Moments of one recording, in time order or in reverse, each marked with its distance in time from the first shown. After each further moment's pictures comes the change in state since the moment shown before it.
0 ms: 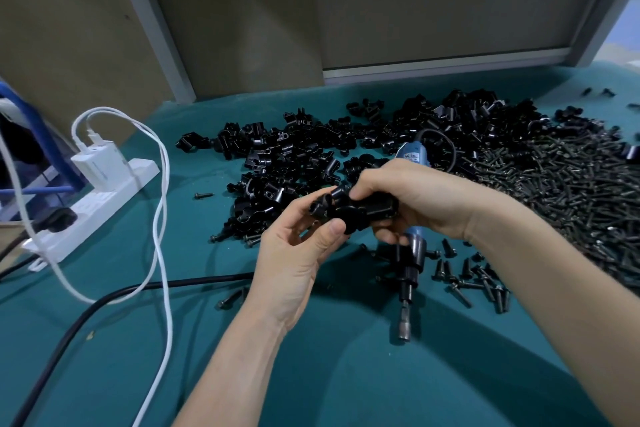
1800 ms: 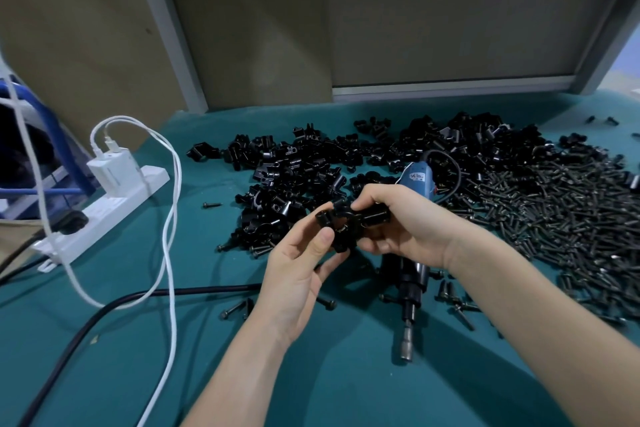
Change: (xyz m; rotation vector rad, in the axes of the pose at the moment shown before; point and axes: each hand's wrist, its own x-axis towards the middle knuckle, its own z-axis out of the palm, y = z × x) left_hand 0.004 -0.010 -0.007 -0.139 0.109 -0.108; right_hand 0.017 0.011 0.012 0.370 0.128 0.114
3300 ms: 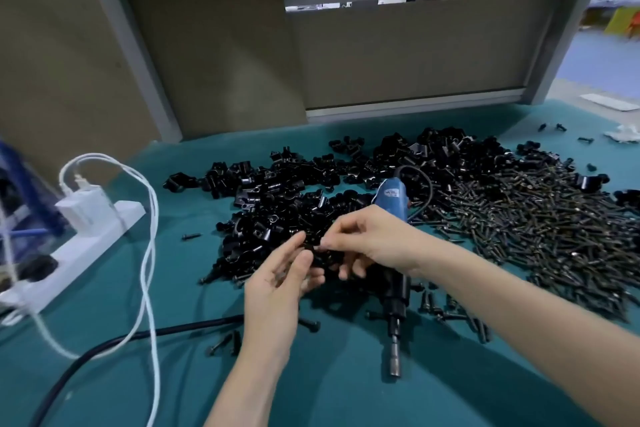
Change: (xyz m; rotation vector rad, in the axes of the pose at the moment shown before) left_hand 0.004 -0.008 -0.007 0.360 0.152 0.159; right_hand 0.009 0.012 -0.014 -0.356 -0.023 -0.229
